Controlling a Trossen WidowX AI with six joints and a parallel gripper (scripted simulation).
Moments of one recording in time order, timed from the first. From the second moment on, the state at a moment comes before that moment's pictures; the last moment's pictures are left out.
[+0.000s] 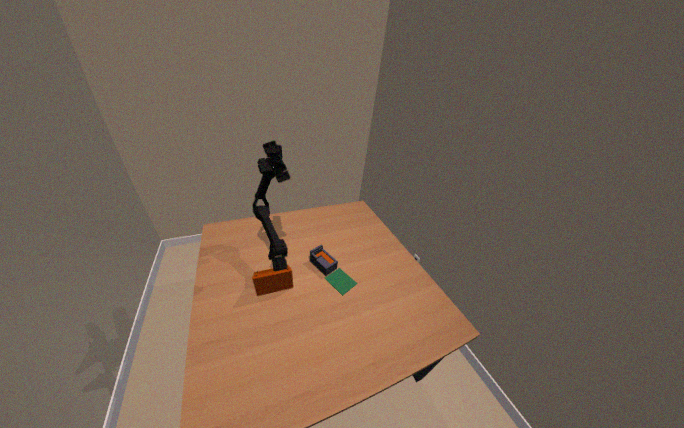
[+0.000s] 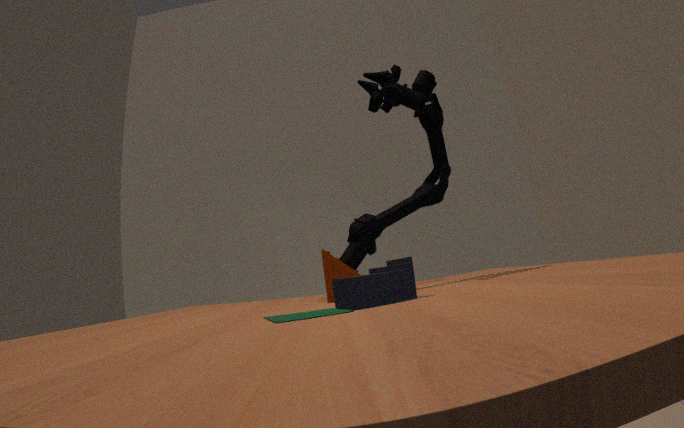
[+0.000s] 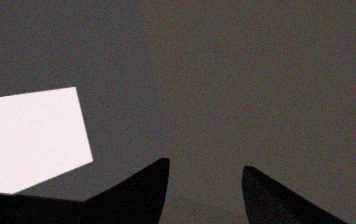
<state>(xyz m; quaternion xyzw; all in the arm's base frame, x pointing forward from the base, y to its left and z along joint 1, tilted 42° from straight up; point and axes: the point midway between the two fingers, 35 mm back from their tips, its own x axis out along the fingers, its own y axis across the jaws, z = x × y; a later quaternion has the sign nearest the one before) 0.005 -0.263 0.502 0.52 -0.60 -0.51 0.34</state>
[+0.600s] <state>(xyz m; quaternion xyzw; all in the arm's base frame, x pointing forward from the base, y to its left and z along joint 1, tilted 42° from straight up) 0.191 -0.253 0.301 0.45 0.19 -0.53 0.69</state>
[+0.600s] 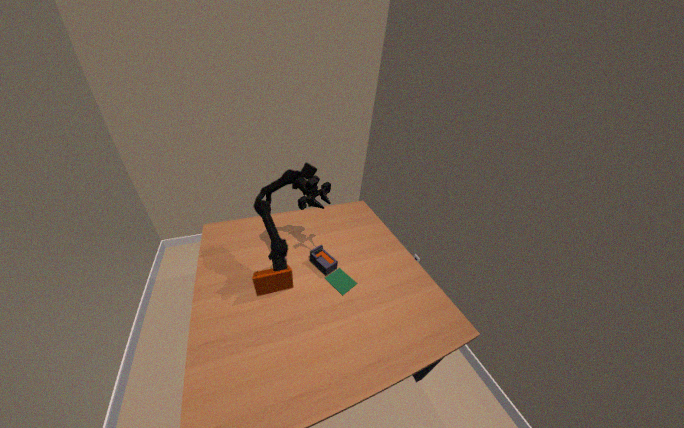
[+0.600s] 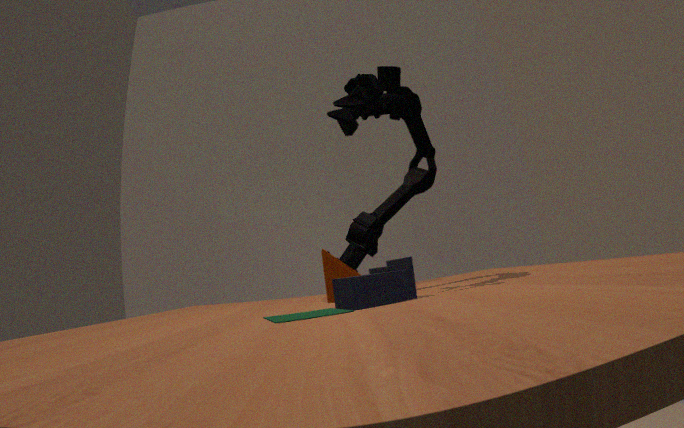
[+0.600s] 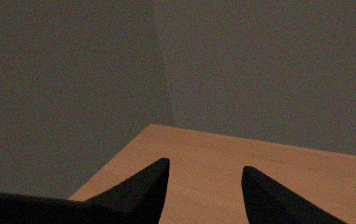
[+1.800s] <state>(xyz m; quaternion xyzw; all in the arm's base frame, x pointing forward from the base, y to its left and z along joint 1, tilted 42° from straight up) 0.249 0.011 0.109 0.15 0.58 0.32 0.74</state>
